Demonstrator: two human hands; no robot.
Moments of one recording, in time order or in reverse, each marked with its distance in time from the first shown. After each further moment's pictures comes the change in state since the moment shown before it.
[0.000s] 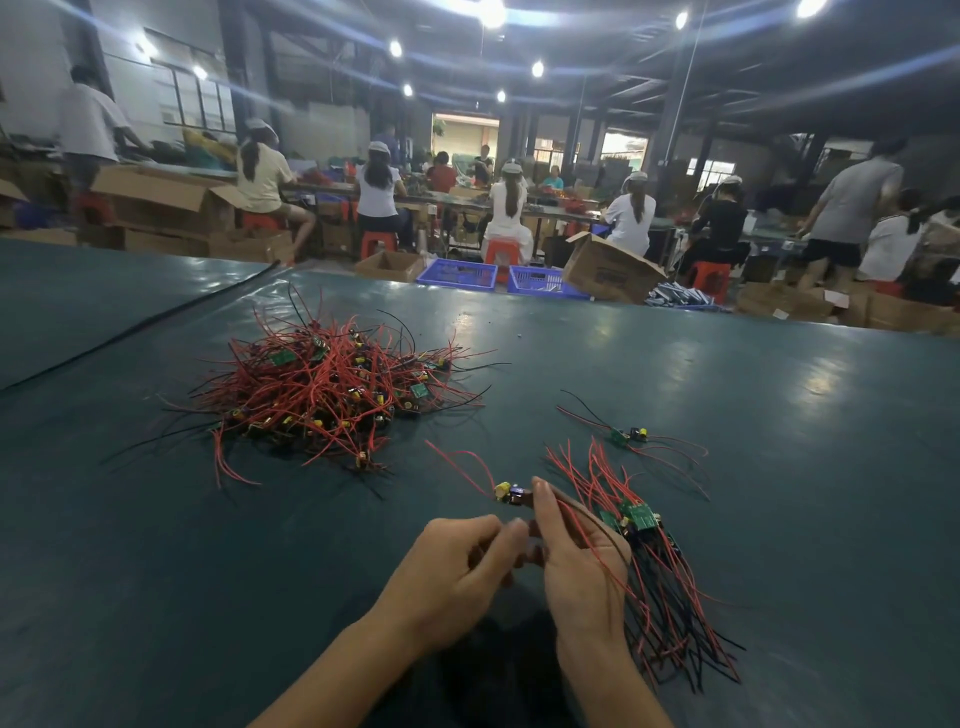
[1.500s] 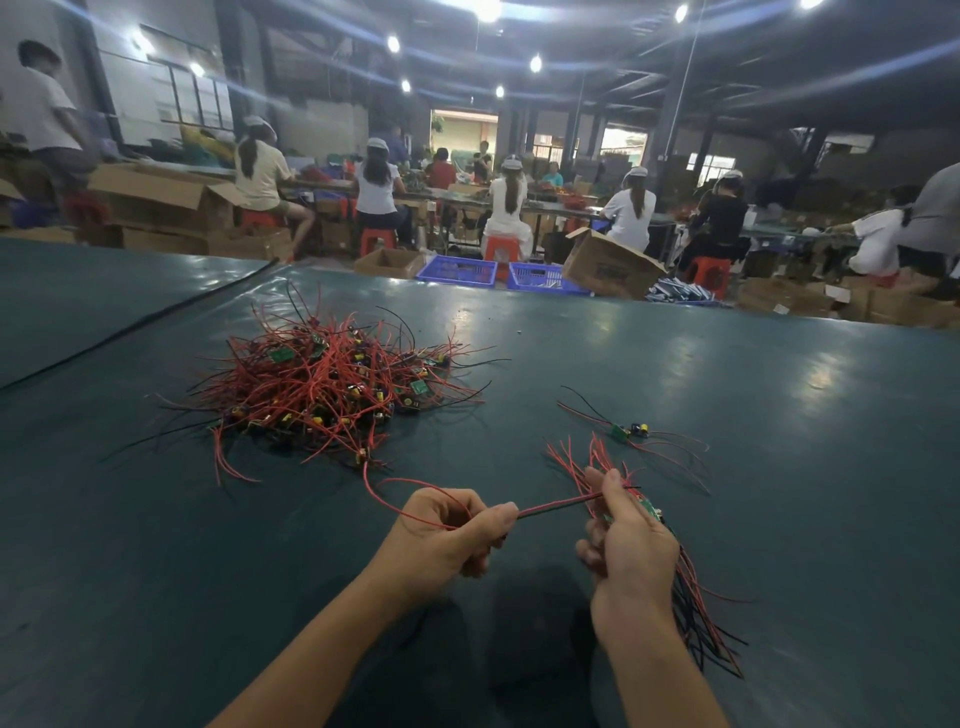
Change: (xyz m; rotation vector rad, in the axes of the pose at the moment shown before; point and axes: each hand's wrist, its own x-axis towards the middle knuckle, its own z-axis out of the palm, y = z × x) left_hand 0.013 0.006 -0.016 -0.499 -0.049 -0.311; right_hand 0.032 -0.002 -0.020 0.286 0.223 0.253
